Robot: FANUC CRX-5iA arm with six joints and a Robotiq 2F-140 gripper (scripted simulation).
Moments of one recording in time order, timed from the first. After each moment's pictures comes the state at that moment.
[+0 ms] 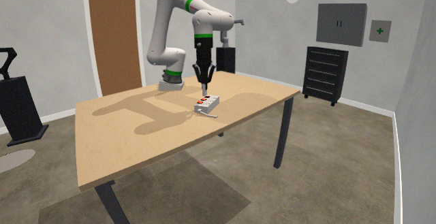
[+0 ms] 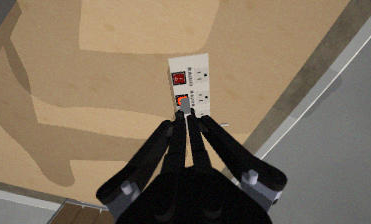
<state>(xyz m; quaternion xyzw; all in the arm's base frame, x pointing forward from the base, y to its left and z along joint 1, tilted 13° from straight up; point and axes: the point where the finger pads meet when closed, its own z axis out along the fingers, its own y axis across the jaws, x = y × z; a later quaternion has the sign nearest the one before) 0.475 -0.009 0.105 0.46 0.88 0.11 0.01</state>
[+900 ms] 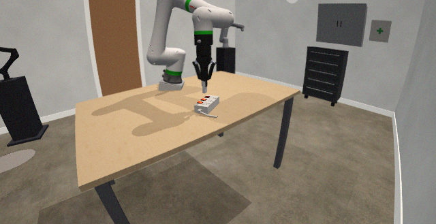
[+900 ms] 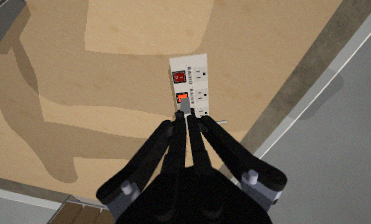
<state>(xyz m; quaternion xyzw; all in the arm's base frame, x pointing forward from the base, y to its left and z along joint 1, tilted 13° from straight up) 0.473 -0.012 0.120 0.46 0.88 0.11 0.01</state>
